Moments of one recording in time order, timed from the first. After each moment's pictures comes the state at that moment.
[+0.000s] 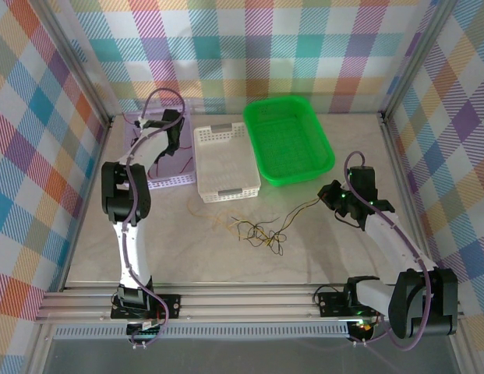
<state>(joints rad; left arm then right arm) -0.14 2.17 1.85 -0.98 -1.01 -0.50 0.07 1.13 0.67 -0.35 -0.35 0.78</state>
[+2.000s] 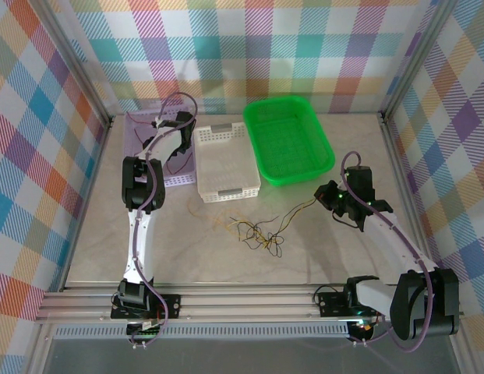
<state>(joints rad) -0.16 2.47 2.13 -1.01 -0.97 -0.42 0.11 1.13 0.67 -0.35 -0.36 0.78</state>
